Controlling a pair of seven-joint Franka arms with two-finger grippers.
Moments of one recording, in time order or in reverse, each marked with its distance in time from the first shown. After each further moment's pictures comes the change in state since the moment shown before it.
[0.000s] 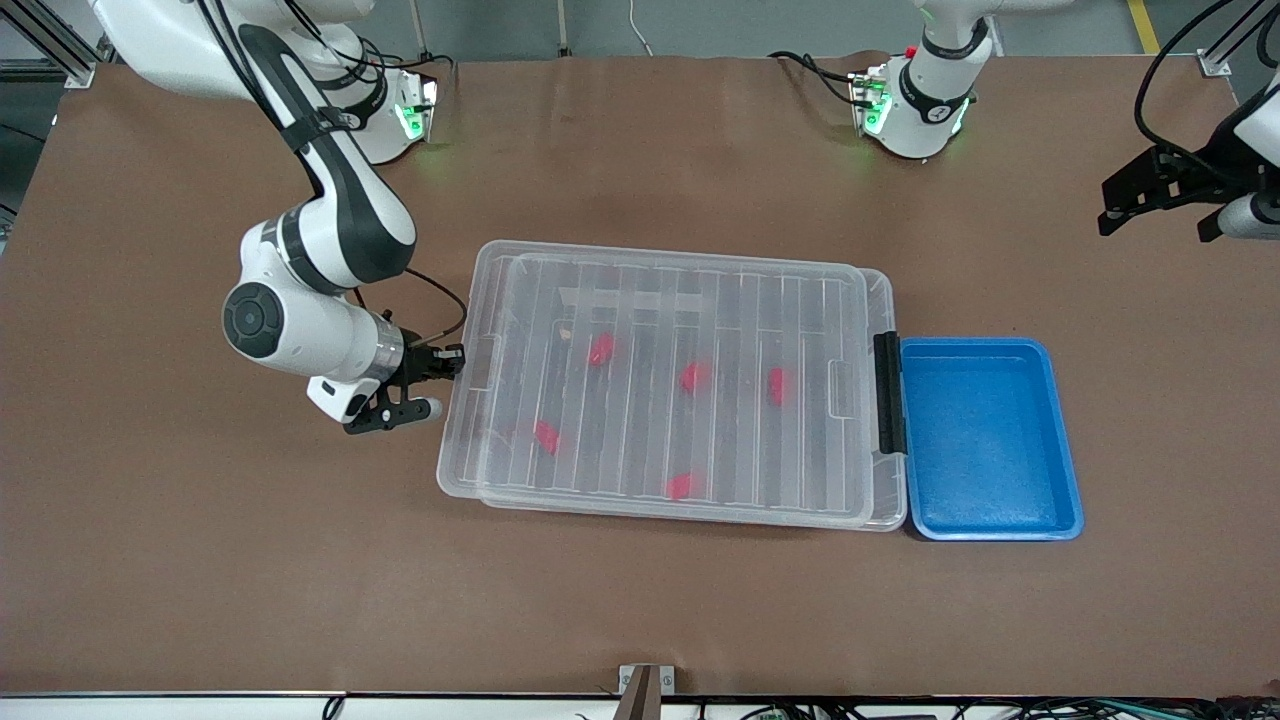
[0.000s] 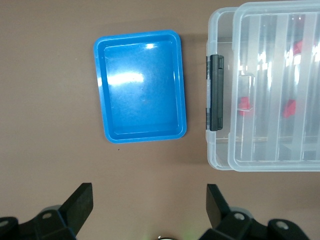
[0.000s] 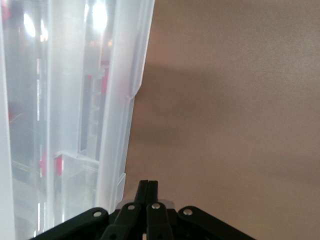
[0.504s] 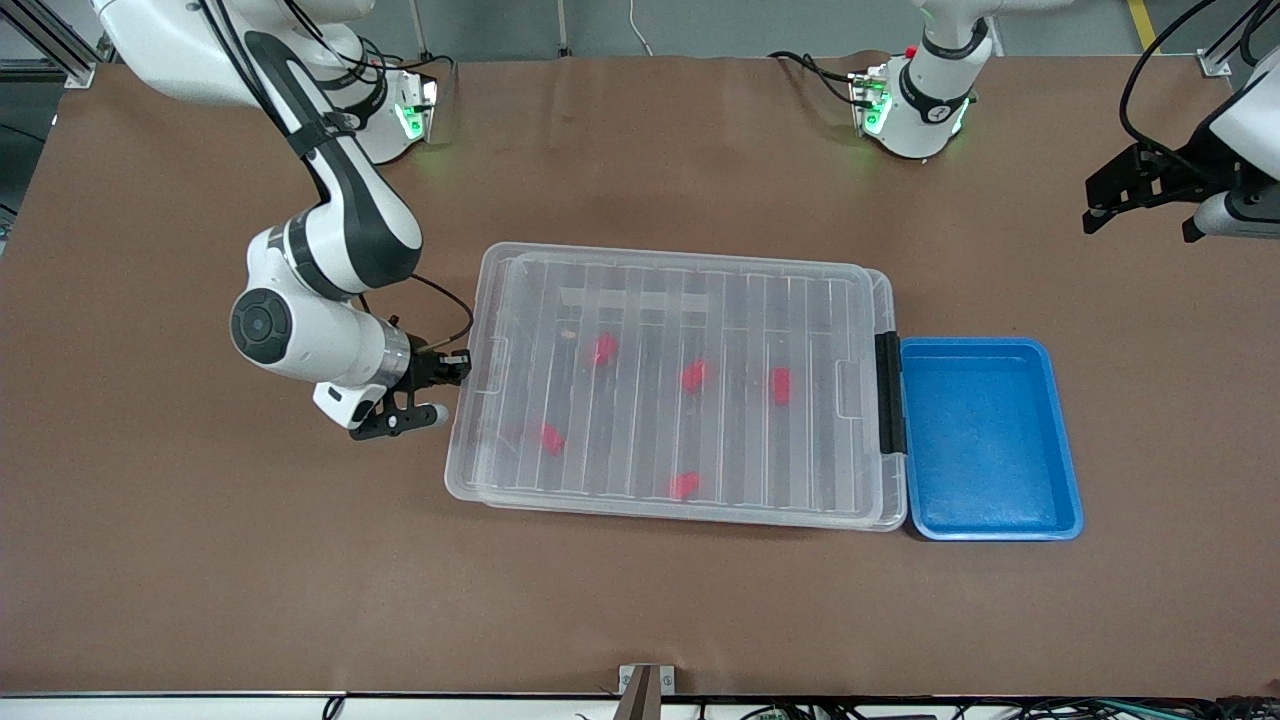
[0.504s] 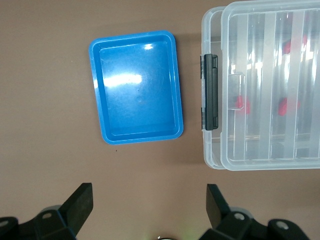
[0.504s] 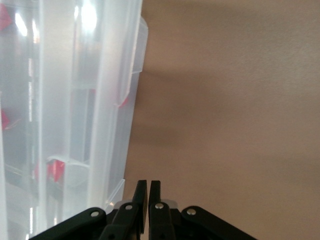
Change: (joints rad) left arm -0.002 0.000 -0.010 0.001 0.000 0.001 -0.001; right arm 0.000 0.012 -0.003 0.030 -0.051 -0.012 0.010
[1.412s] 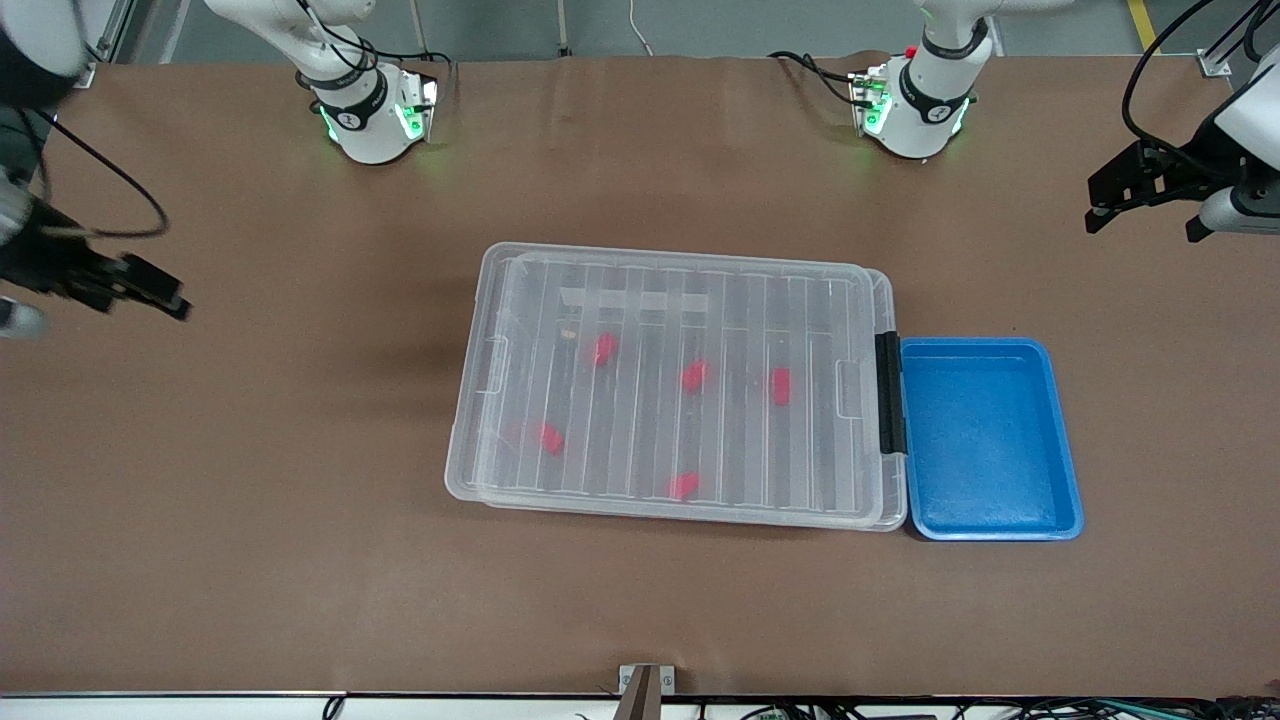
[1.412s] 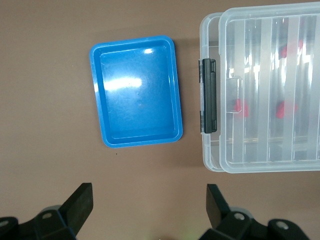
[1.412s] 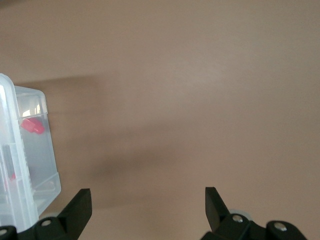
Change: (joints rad) left arm -0.001 0.003 -0.002 0.017 0.000 0.003 0.001; right arm -0.088 -0.433 -0.356 0.187 -0.098 -0.508 0.008
